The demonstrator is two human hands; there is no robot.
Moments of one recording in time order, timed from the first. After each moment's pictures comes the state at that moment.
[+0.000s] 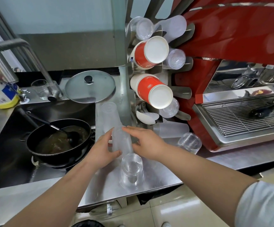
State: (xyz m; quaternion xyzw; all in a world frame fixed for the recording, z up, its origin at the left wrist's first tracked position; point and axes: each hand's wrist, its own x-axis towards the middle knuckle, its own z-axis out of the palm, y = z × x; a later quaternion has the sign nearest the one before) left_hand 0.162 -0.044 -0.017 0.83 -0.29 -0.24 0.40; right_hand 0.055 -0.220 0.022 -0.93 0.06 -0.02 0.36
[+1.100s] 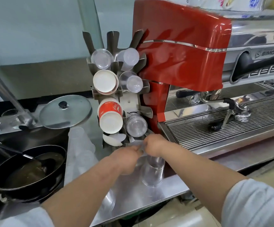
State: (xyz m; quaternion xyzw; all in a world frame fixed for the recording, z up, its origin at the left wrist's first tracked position) left_hand 0.084 -0.220 0.047 0.77 -0.60 -0.18 -0.10; right_hand 0.011 -0.349 0.073 -0.93 0.28 0.20 0.14
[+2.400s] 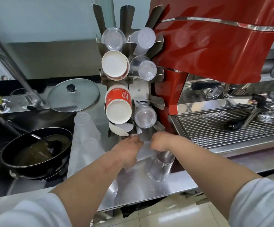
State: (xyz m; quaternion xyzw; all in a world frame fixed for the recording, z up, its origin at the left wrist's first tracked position) left_hand 0.097 -0.214 0.014 0.82 -0.55 -0.18 -0.03; right_hand 0.023 -0.356 0.058 -0.90 0.28 0.30 0.17
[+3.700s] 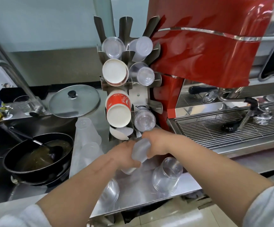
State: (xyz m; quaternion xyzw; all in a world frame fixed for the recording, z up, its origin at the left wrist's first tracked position) left_hand 0.098 -0.200 0.031 0.85 -0.44 -0.26 0.12; right_hand 0.016 -0.346 0.088 -0.96 0.14 0.22 0.13
